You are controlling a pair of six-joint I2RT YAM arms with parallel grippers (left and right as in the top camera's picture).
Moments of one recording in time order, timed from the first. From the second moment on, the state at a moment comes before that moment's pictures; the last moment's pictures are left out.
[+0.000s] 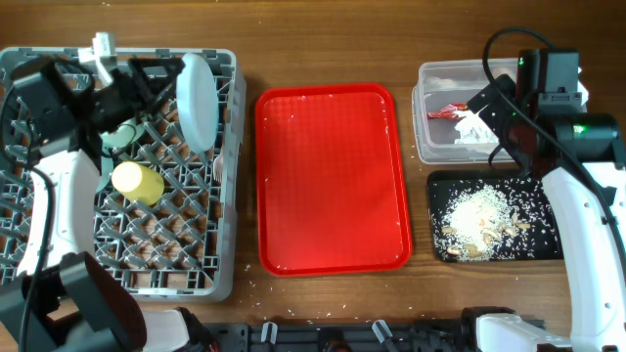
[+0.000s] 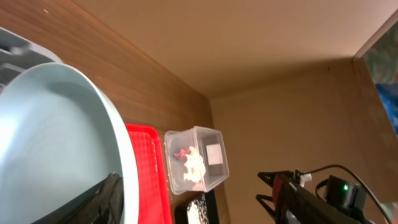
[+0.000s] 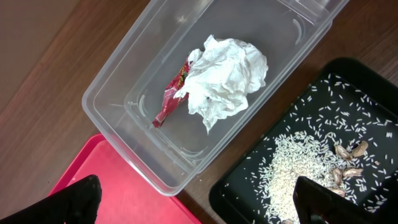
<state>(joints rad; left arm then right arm) 0.38 1.57 1.13 -0.12 1.21 -0.66 0.02 1.36 1.38 -1.05 0.21 0.83</state>
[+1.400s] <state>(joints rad) 0.16 0.98 1.13 -1.23 0.69 -0.25 0.02 1.36 1.38 -1.05 0.21 0.83</state>
